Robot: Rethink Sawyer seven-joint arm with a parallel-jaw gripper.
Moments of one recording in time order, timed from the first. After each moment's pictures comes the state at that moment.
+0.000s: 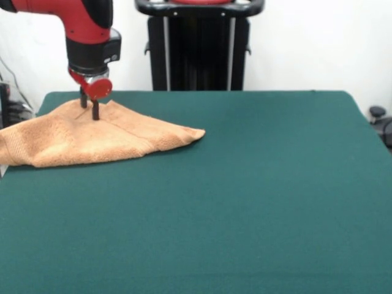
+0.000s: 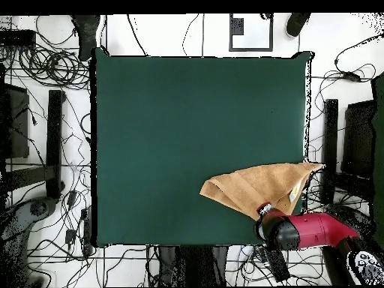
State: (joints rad) arm -0.82 -0.56 0.19 1.84 -1.01 0.41 2.88
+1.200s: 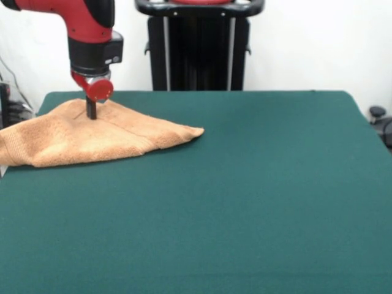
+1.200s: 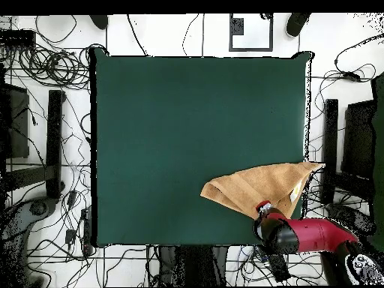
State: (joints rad) arm -0.78 -0.54 0.11 1.84 -0.94 0.25 2.88
